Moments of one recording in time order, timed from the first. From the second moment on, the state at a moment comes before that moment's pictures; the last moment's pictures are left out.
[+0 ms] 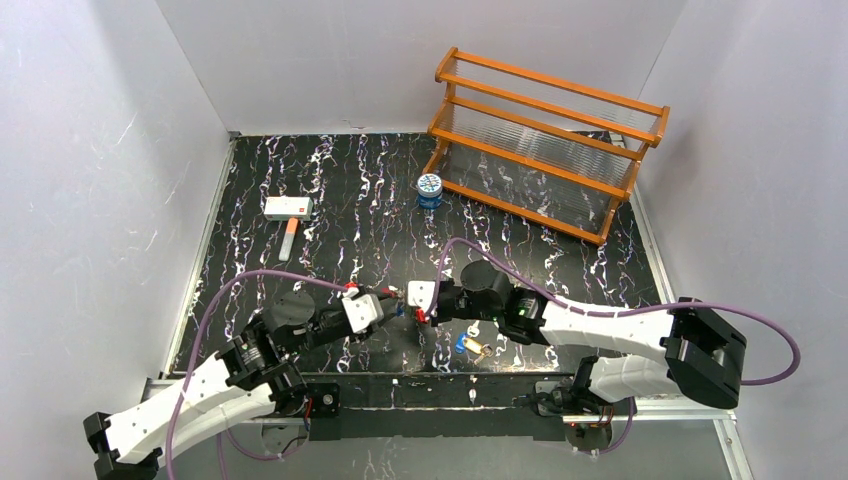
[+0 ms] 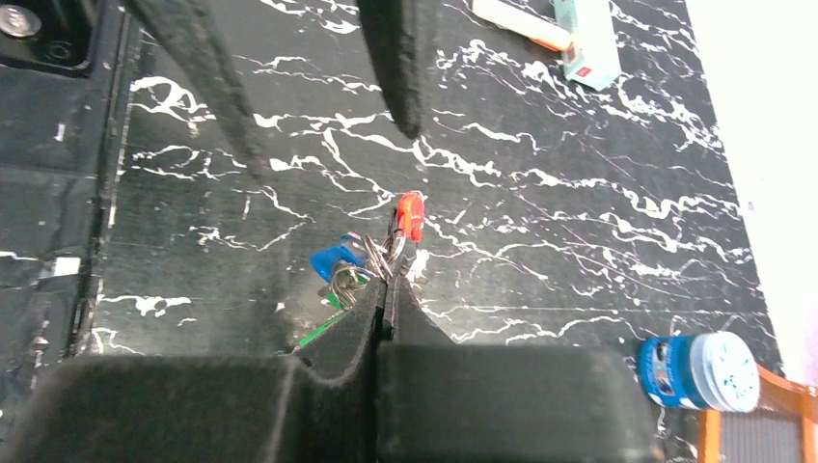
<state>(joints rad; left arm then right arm) -0.99 0.42 0.46 -0.24 0.13 0.31 1.15 1.24 0.64 0.28 -0.25 -0.55</state>
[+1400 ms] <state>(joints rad) -0.99 0.52 0.34 -0.07 0.03 0.31 1.14 1.18 0.61 0.34 -0.27 -0.46</state>
